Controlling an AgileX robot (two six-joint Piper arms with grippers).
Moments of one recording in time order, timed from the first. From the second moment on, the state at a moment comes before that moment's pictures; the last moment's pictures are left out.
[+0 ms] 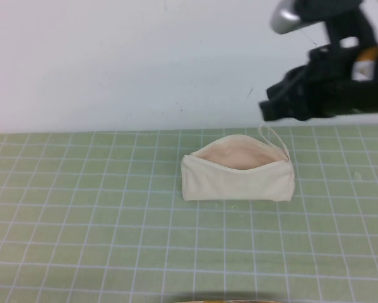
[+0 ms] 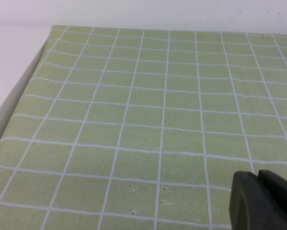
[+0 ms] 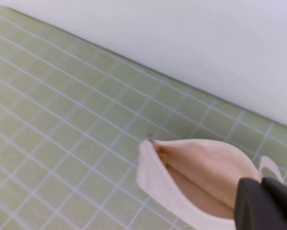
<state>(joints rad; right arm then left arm) 0.56 1.47 -1.33 0.03 0.53 0.01 0.01 -0.01 0.02 -0.02 0.37 -0.07</state>
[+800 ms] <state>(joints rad) 0.60 0.97 -0.86 -0.02 0.80 -0.01 0.01 -0.01 0.02 -0.02 0.37 -0.07</state>
